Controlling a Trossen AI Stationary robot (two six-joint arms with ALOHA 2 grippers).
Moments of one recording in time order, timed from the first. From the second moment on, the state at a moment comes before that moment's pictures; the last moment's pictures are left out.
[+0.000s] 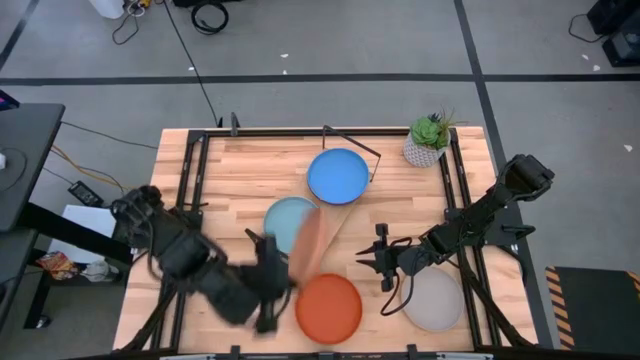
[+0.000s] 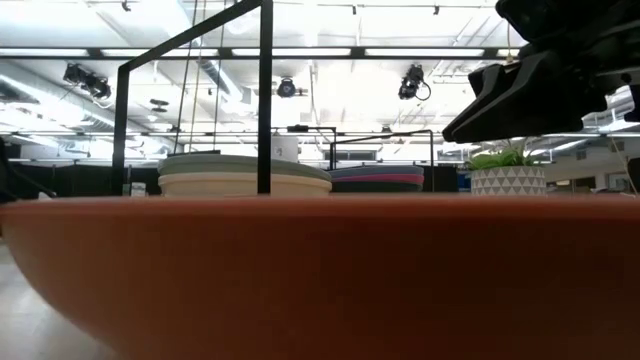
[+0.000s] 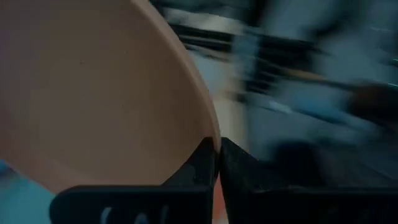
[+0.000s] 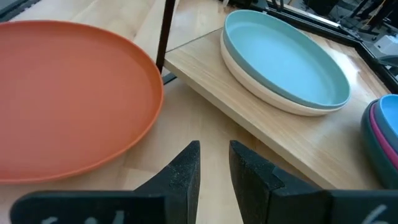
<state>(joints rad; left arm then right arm) -0.67 1.78 2.14 -1.08 -0.53 -0.59 0.55 1.48 0.51 0.42 0.57 0.01</state>
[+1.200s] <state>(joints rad) -0.22 2.14 2.08 -1.53 0.05 -0.44 0.56 1.48 0.51 0.41 0.55 0.07</state>
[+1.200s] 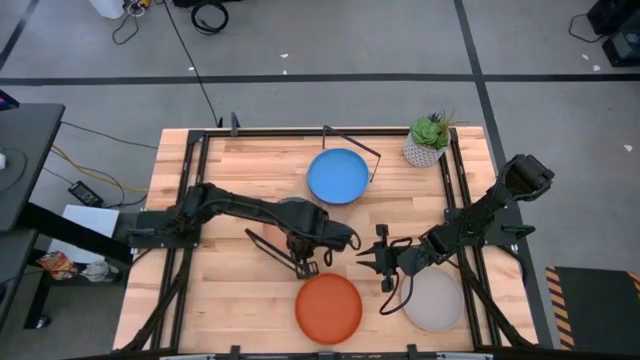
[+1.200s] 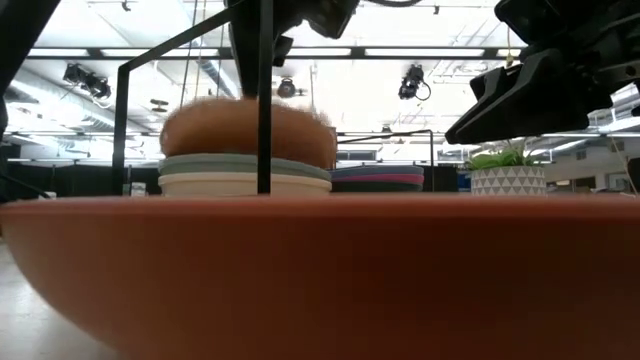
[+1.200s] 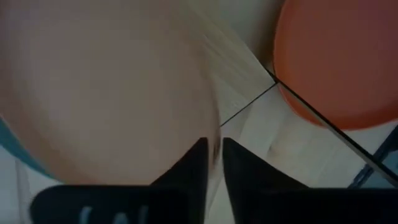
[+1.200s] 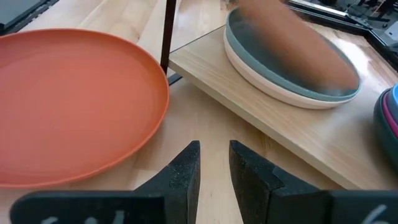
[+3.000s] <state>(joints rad) -0.68 2.15 1.63 -0.72 -0.21 0.18 0.65 1.36 0.51 0.19 0.66 0.13</state>
